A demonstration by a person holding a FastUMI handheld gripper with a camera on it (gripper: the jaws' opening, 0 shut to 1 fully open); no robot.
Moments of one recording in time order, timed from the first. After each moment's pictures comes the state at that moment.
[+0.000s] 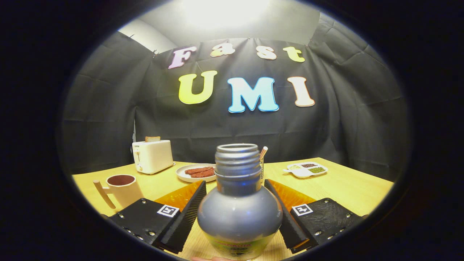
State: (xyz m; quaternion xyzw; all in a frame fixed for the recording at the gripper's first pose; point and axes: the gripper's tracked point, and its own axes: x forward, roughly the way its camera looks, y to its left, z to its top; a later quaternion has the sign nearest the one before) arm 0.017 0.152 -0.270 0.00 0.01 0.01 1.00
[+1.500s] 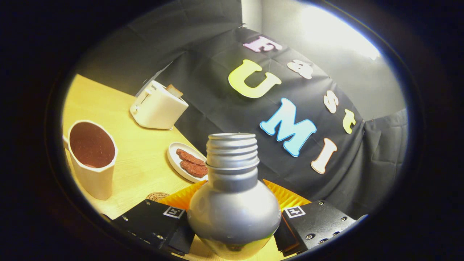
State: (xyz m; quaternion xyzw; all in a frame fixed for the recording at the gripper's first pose) arm 0.094 0.236 -0.247 -0.39 0.00 0.00 0.92
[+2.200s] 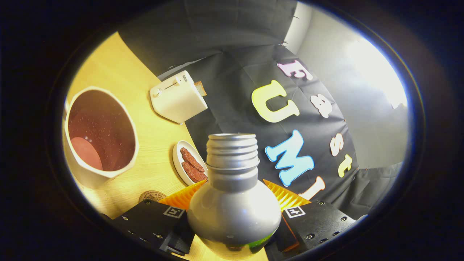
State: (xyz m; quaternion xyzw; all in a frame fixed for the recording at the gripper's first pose) arm 0.101 0.275 -0.244 -0.55 -0.06 0.01 0.83
